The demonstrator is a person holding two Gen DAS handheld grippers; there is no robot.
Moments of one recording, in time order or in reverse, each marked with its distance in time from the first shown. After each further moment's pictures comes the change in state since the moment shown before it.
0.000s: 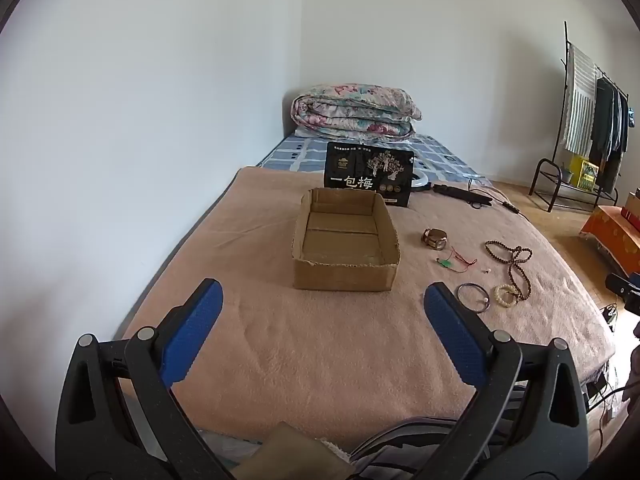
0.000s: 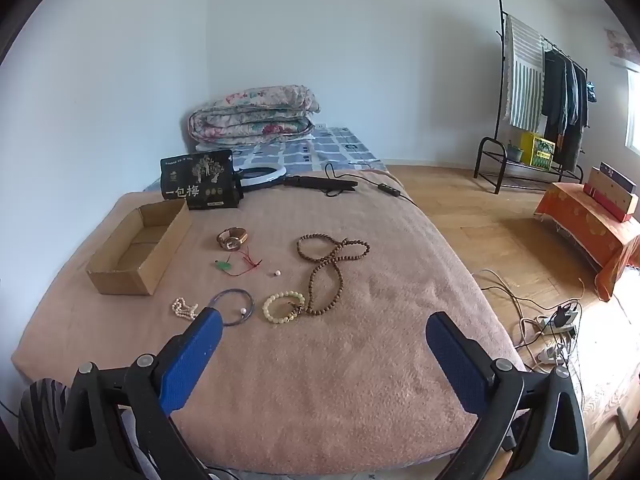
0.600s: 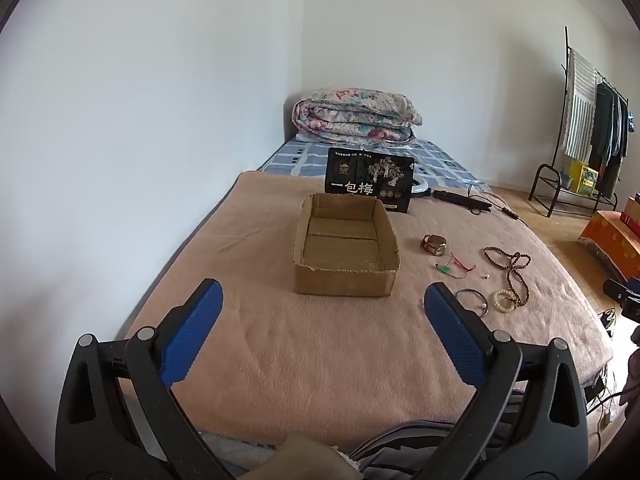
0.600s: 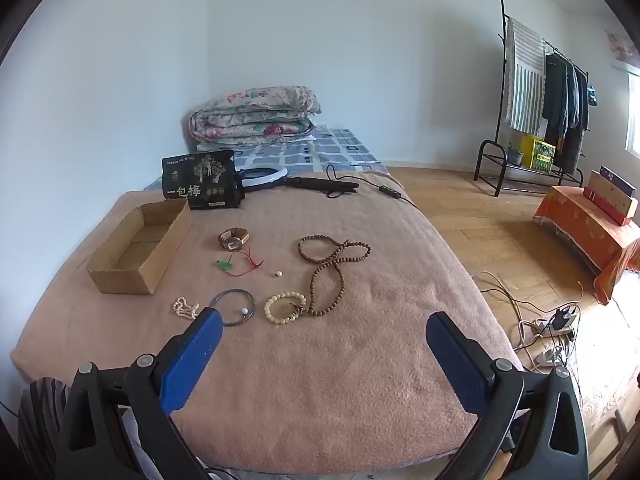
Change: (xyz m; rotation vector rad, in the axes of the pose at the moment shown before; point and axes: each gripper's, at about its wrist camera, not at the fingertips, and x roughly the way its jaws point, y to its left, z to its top) left arm 0.000 0.001 0.004 -0.024 -0.004 -0.014; right arm -0.002 0.004 -0.001 -0.007 0.000 -0.003
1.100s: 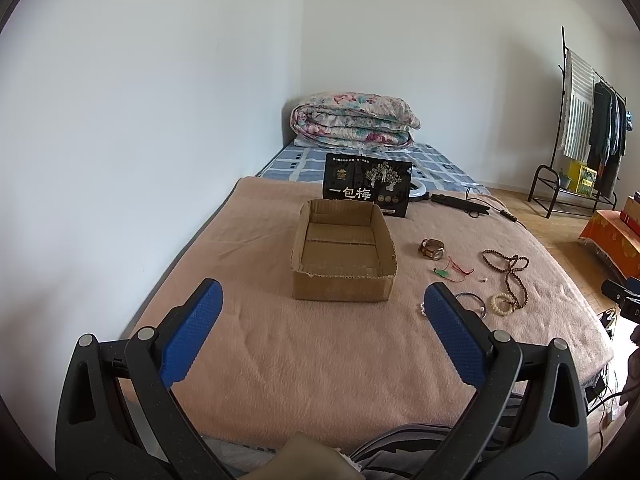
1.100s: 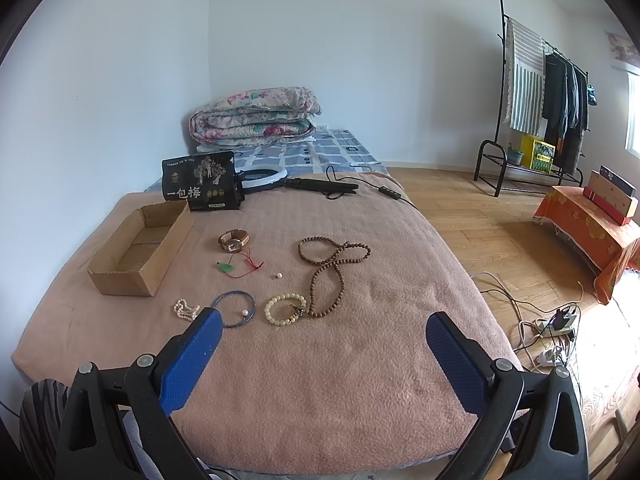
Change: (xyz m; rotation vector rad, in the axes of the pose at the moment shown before) left arm -0.007 0.001 0.014 0.001 -0.010 -0.002; right arm -0.003 0.001 0.003 -0.003 -0.003 -0.001
